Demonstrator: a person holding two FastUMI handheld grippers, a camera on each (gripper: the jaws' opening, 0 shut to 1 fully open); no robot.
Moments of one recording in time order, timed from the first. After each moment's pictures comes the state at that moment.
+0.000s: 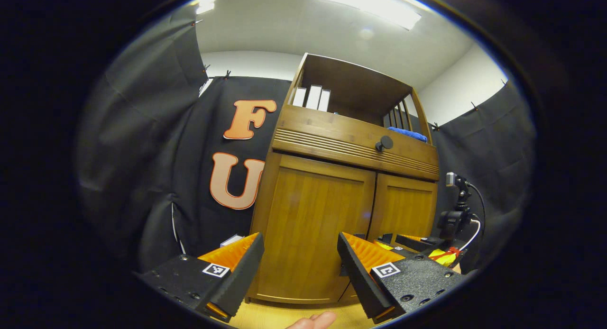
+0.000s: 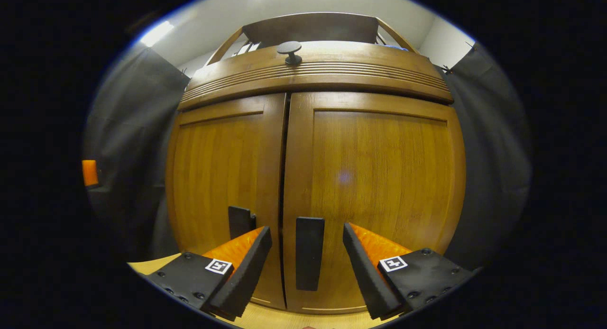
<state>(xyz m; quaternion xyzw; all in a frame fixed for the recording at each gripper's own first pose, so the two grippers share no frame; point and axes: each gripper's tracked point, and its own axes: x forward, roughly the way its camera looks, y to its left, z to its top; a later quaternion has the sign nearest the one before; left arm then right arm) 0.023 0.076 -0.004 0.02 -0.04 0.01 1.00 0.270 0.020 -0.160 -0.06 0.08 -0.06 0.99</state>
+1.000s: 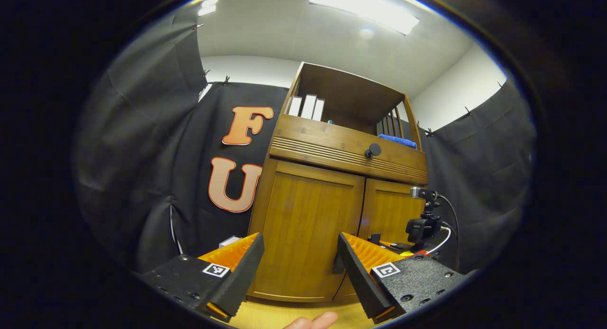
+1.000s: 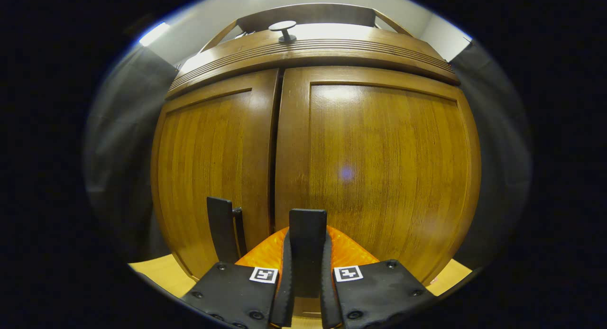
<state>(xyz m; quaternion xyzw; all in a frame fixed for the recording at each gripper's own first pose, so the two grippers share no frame) -0.001 0.064 -0.002 0.01 -0.06 0.00 1.00 0.283 0.015 -0.186 -0.05 0.10 -0.06 0.99</state>
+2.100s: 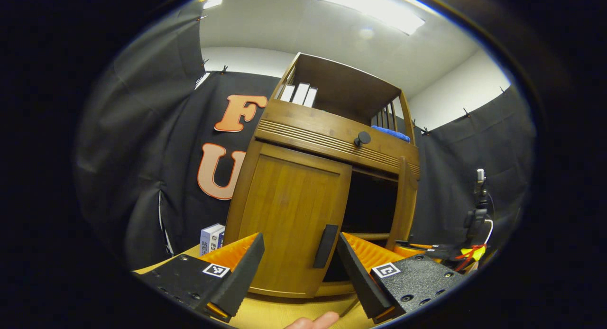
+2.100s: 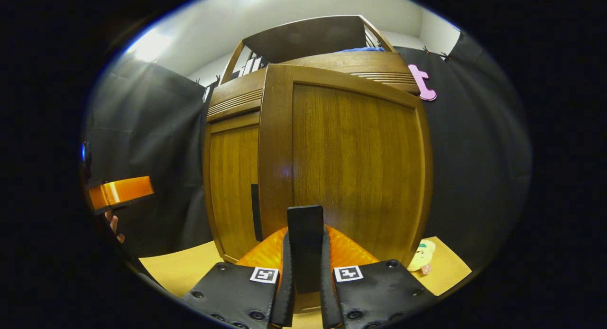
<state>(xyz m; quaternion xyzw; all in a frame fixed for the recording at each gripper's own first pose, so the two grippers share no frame) 0.013 0.029 -0.036 -0.01 -0.04 -0.02 1.00 0.155 0.005 -0.155 -0.03 0.10 0.02 0.99</state>
